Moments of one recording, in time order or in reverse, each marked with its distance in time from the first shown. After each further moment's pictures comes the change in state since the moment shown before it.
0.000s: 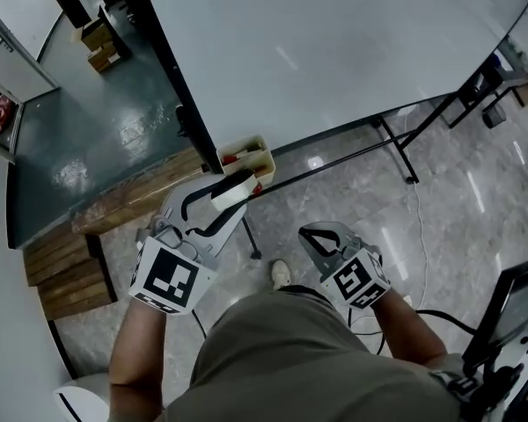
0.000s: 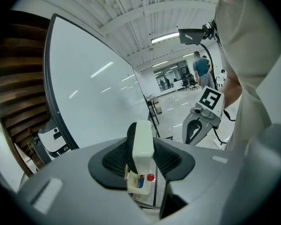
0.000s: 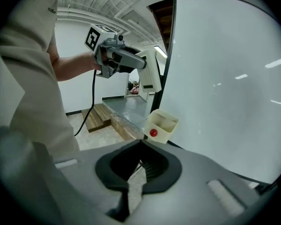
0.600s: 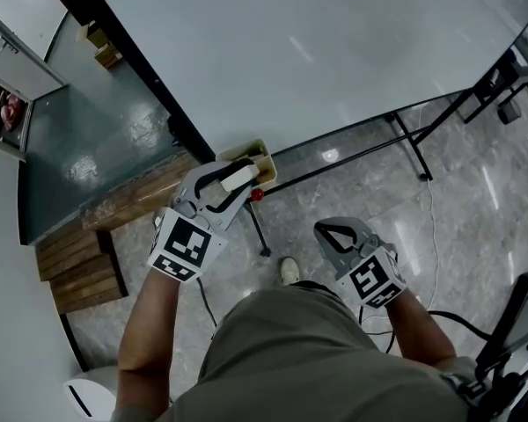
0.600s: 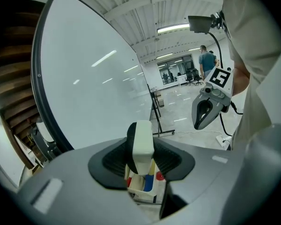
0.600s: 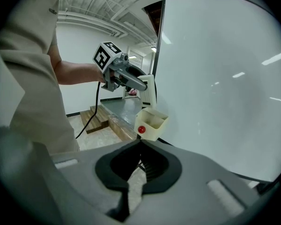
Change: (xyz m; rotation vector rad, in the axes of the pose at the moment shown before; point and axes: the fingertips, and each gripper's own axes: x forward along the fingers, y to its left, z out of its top) left arm 0.075 0.022 -0.046 -0.052 0.094 -0.002; right arm -0.007 -0.046 -0.017 0.022 -0.020 -0.005
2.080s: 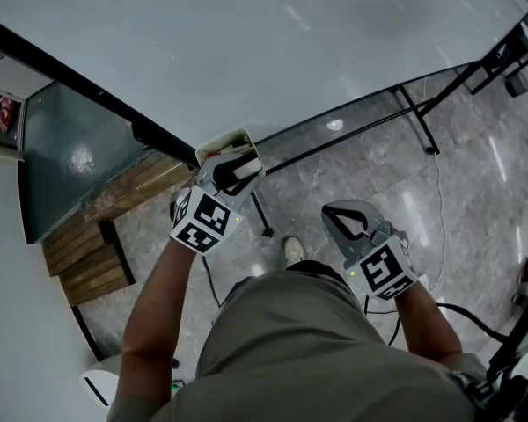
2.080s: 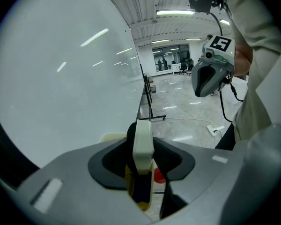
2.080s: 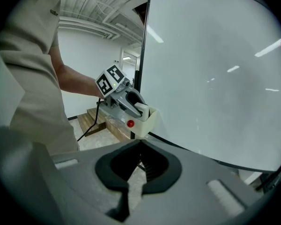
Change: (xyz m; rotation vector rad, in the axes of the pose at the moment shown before) left arm 0.099 -0.029 -0.084 -0.011 0.210 -0.135; right arm 0.005 -0.037 -0.022 0.070 -0.018 -0.002
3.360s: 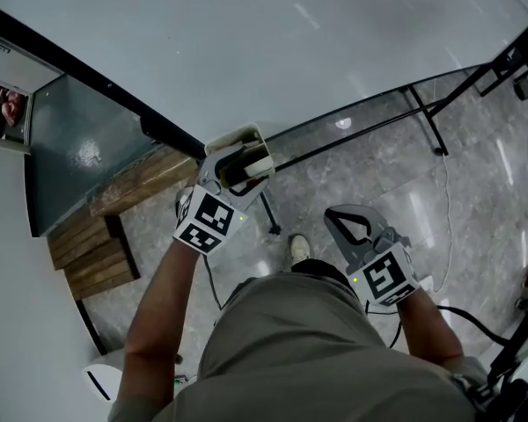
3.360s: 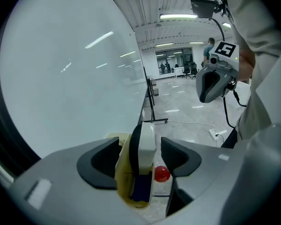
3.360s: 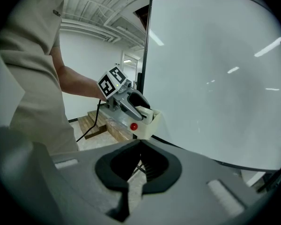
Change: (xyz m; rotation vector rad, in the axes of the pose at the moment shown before) left arm -0.009 0.005 0.003 -0.036 -0.045 0.024; right arm 0.003 0.012 0.008 0.001 -0.039 0.008
